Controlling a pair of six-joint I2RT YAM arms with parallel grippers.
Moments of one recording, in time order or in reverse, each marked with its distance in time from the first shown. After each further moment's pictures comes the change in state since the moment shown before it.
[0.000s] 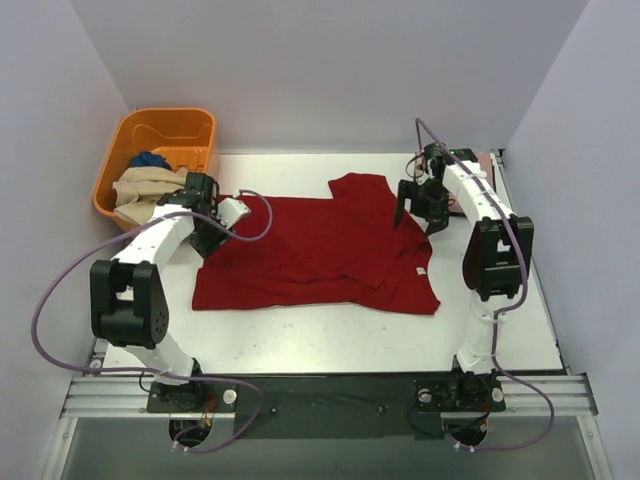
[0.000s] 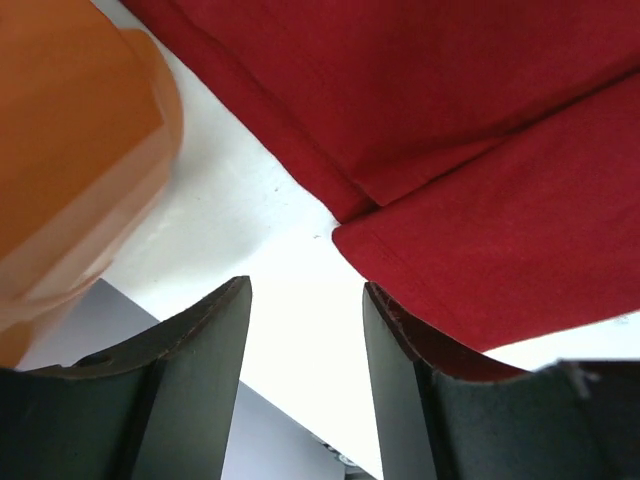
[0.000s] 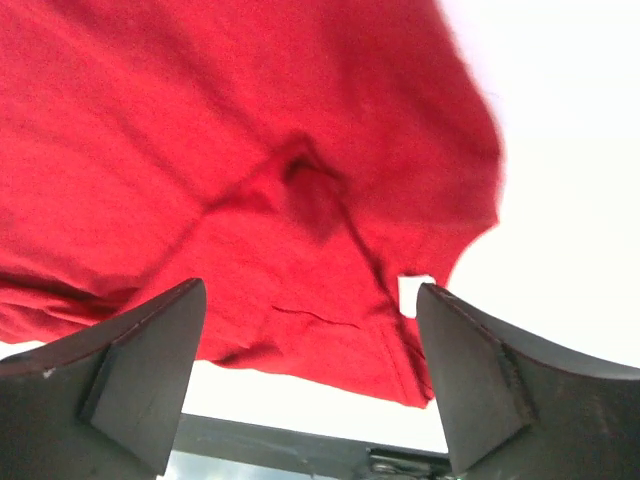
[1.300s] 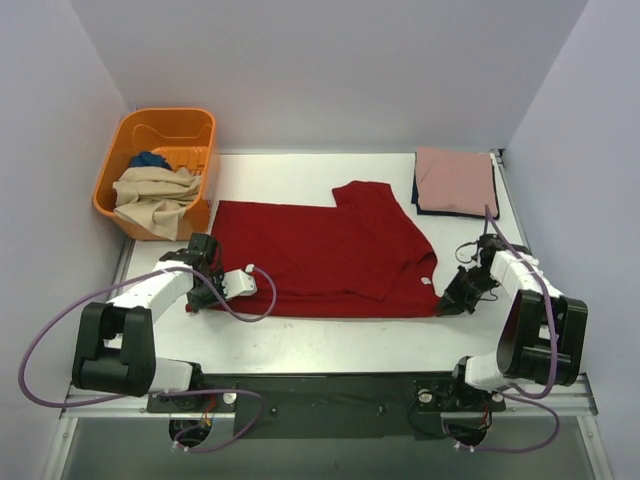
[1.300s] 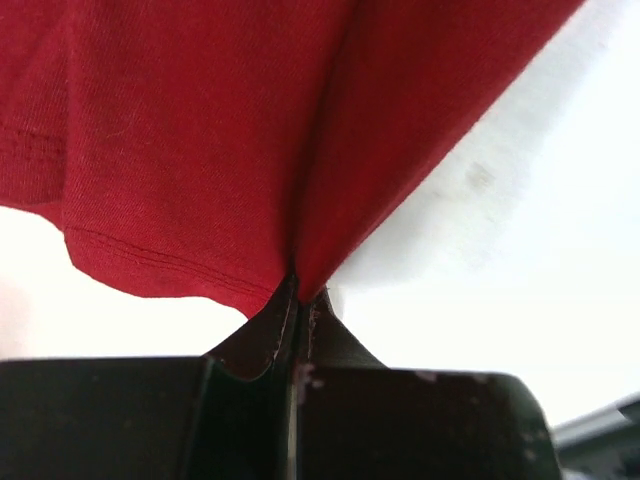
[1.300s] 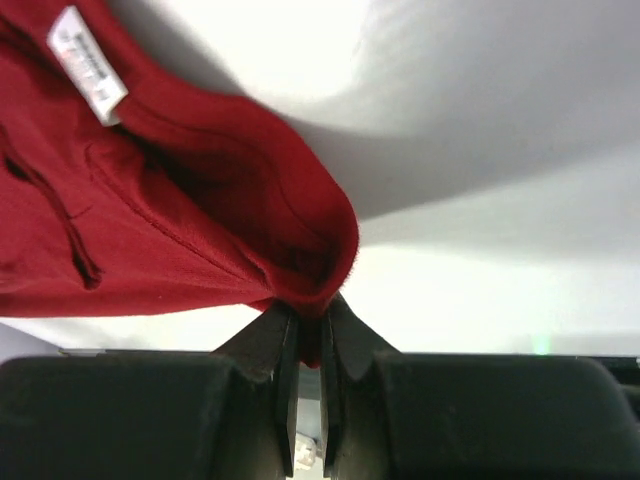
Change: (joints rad) left arm -0.043 -0.312 -0.554 0.150 0.079 0.396; right arm -0.342 -0.647 -1.073 0.250 -0.118 0.192
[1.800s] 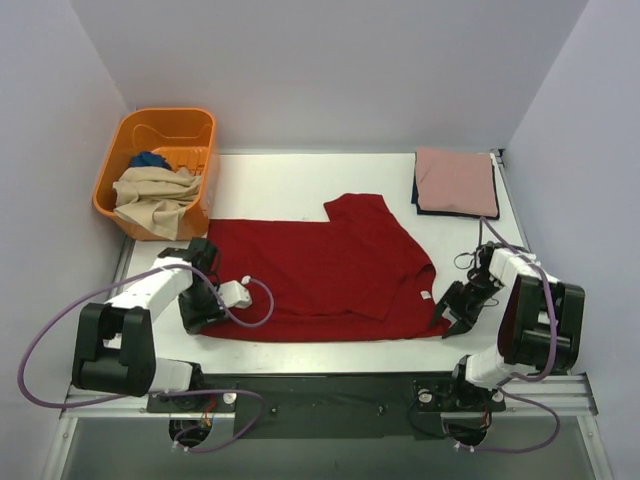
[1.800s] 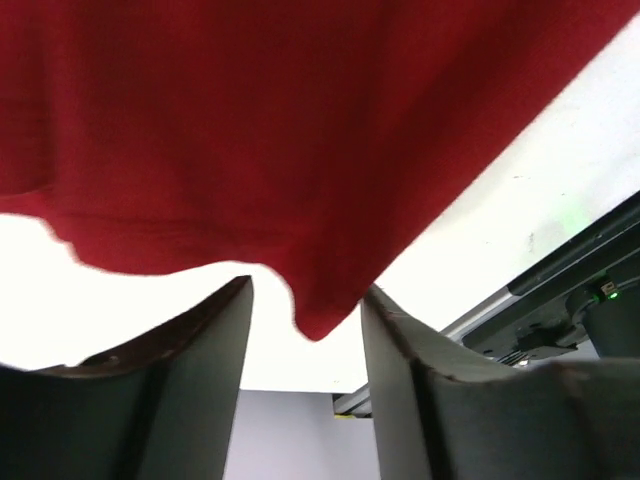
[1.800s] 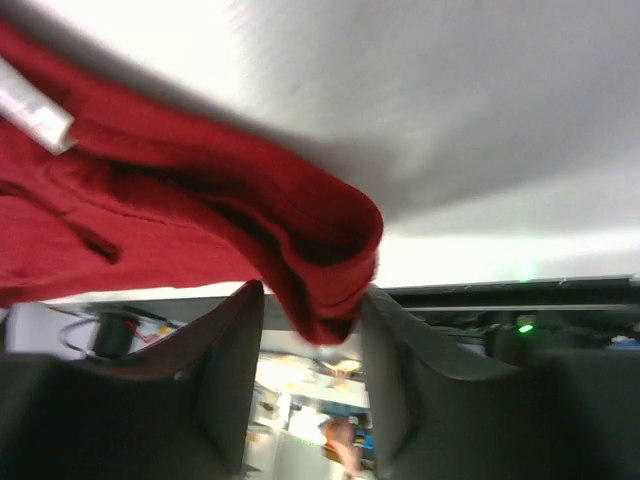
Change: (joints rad) left arm 0.003 -0.014 0.013 -0.318 -0.040 -0.018; right arm -0.008 0.003 -0.013 -0.179 -0.009 -0.023
